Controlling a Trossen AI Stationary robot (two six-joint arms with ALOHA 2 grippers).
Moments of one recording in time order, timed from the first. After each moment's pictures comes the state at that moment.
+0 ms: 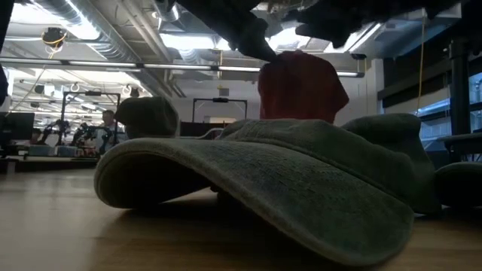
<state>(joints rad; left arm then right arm) 0.04 1.67 1.23 0.02 -0.46 0.39 0.05 1.06 0.69 0.17 0.23 -0.06</state>
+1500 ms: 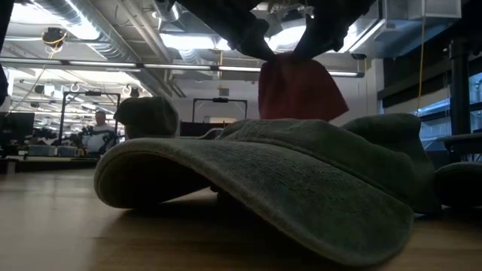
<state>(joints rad) 0.04 1.67 1.24 0.03 -0.50 0.37 0.03 1.33 1.10 -0.51 0.45 0.12</state>
